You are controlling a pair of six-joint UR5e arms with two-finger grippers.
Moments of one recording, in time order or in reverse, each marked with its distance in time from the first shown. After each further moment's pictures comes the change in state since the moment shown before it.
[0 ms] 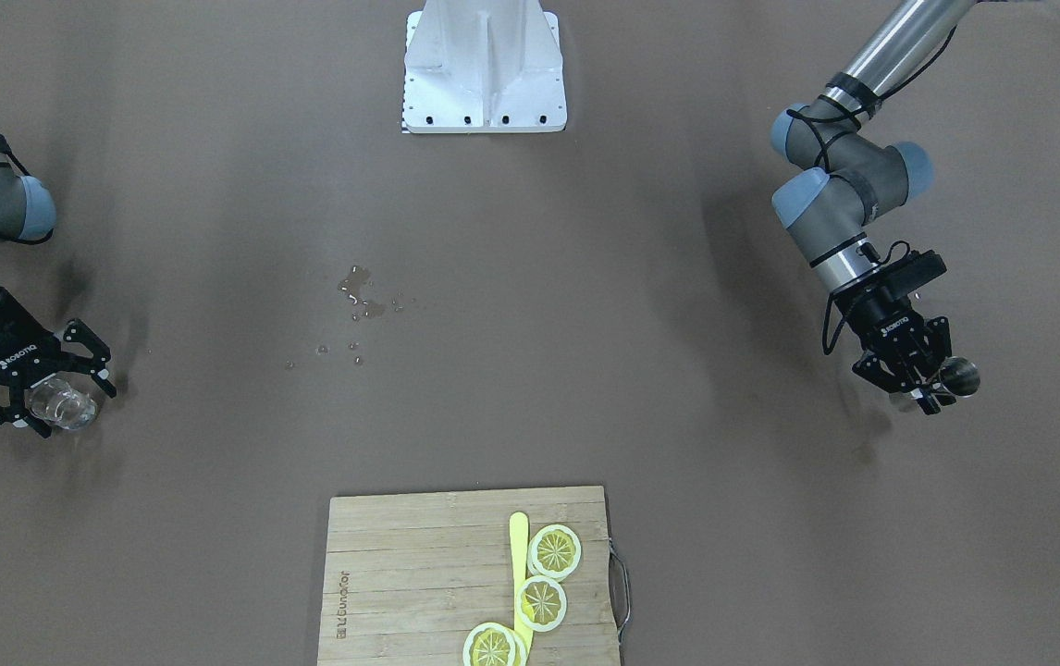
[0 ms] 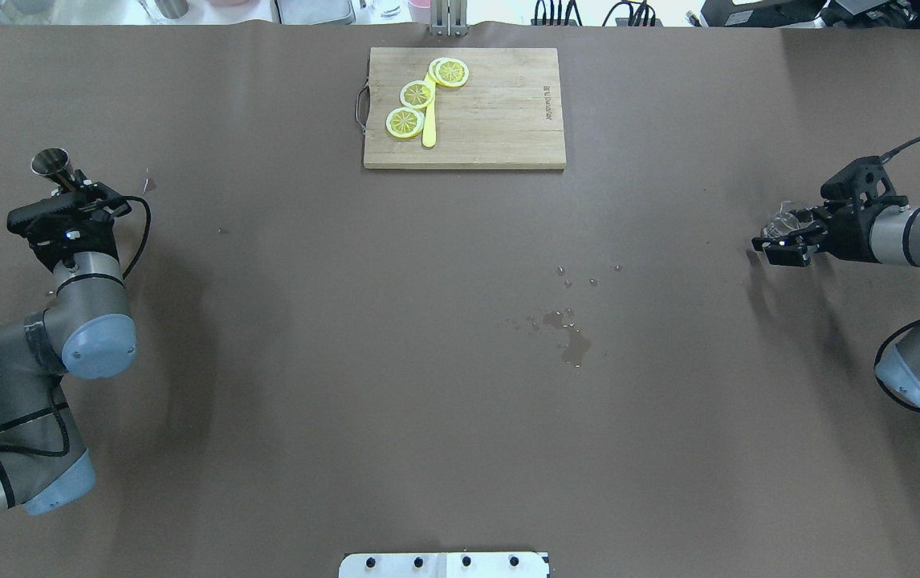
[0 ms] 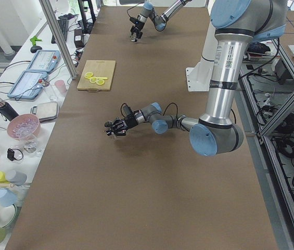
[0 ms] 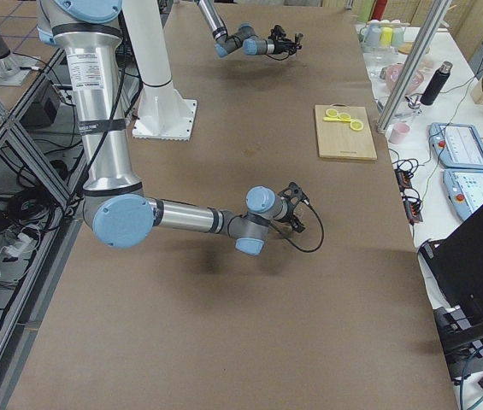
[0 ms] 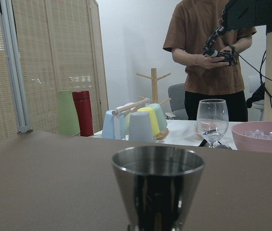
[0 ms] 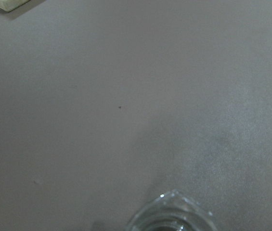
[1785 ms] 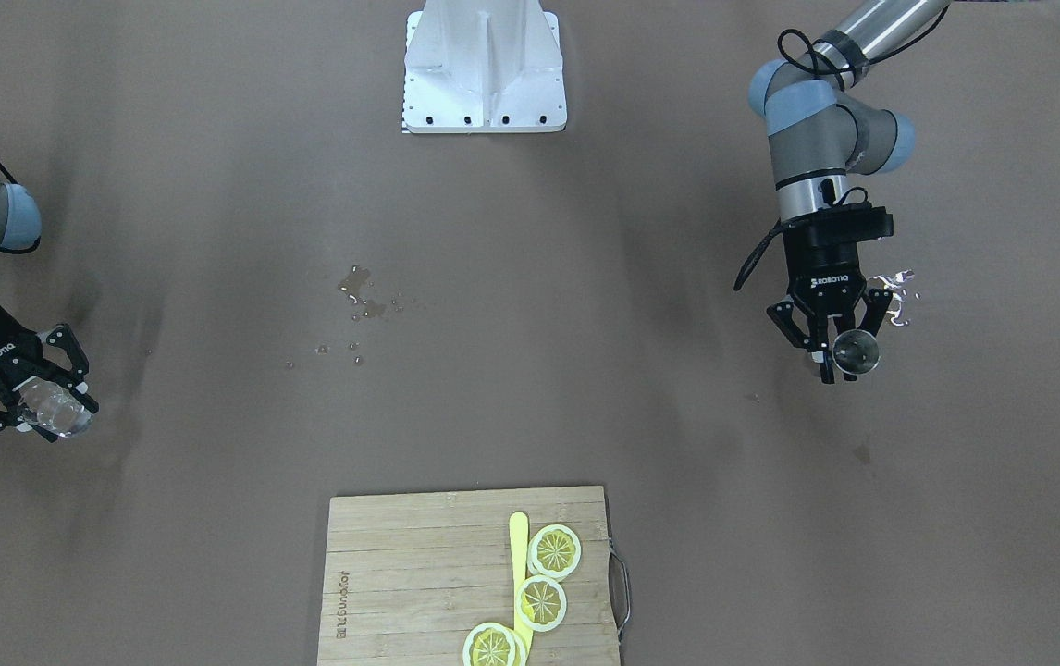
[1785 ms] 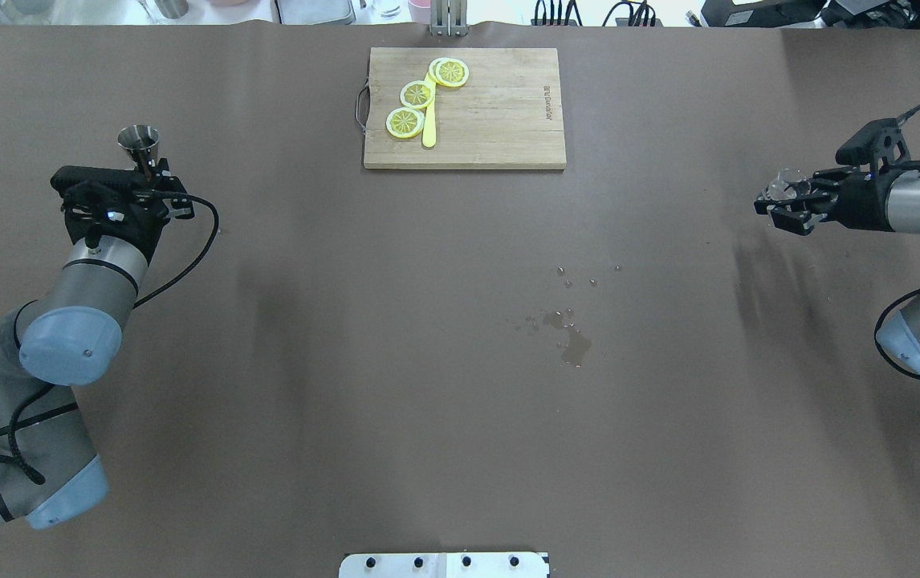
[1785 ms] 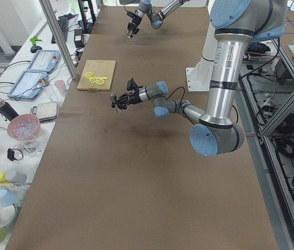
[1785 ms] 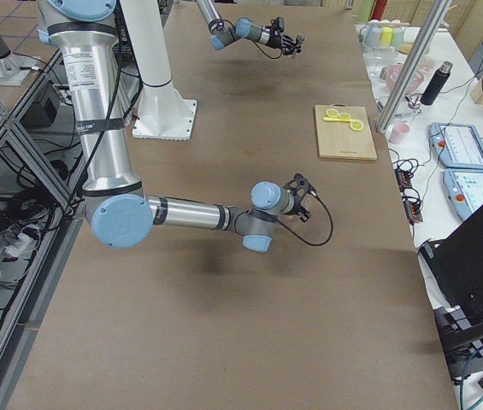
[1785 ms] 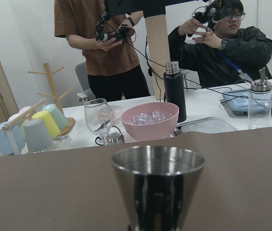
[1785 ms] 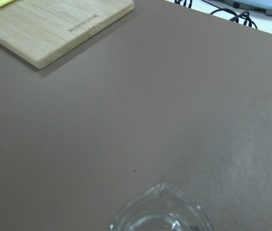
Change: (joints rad) left arm 0.011 0.004 -0.225 -0.329 -0.261 0.654; right arm 0.079 0.048 0.044 0.029 0.096 -0.039
